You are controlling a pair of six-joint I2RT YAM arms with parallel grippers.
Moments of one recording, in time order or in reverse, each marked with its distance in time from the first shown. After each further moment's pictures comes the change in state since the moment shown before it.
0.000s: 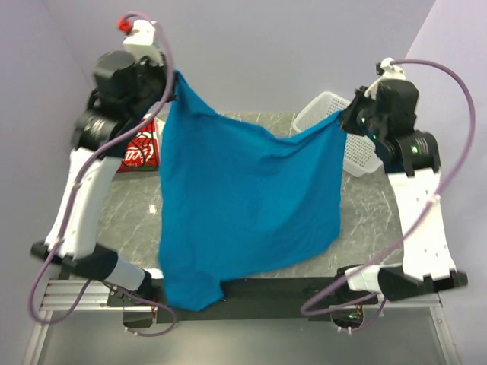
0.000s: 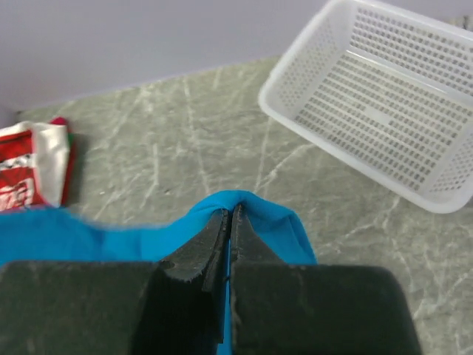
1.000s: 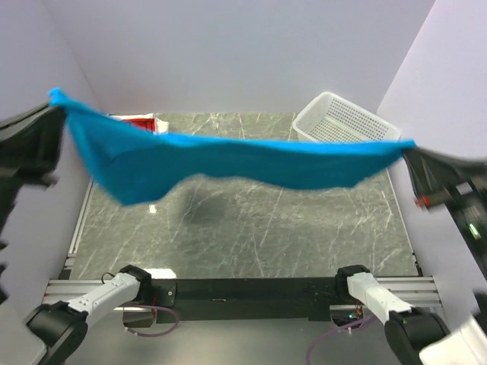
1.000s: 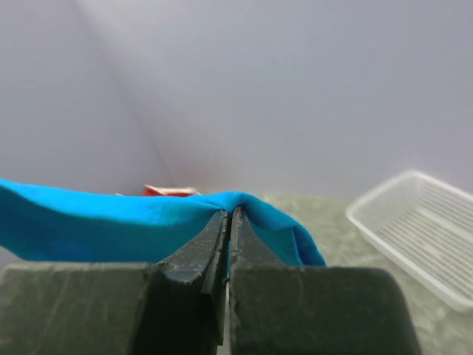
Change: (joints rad) left arm 0.010 -0.469 0.119 0.043 0.243 -0.047; right arm -0.048 -0.300 0.443 -0.186 -0.246 -0.011
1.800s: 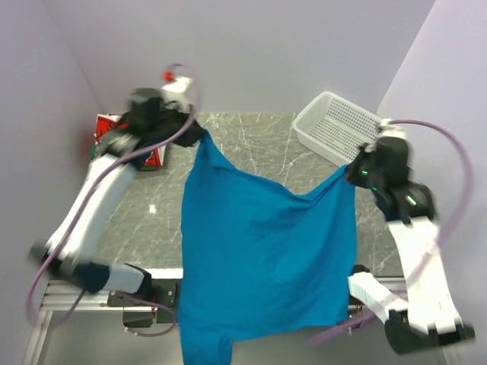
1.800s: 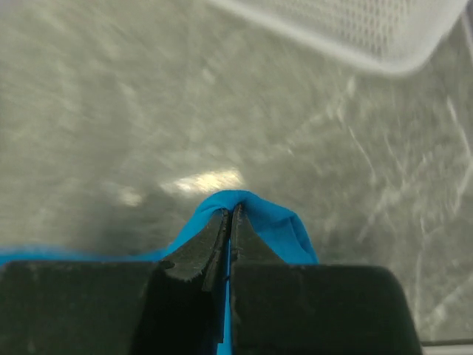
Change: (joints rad) left arm 0.000 0.352 -0.555 -0.058 0.149 0.014; right arm -0.002 -0.037 -0.930 0.153 0.286 0.033
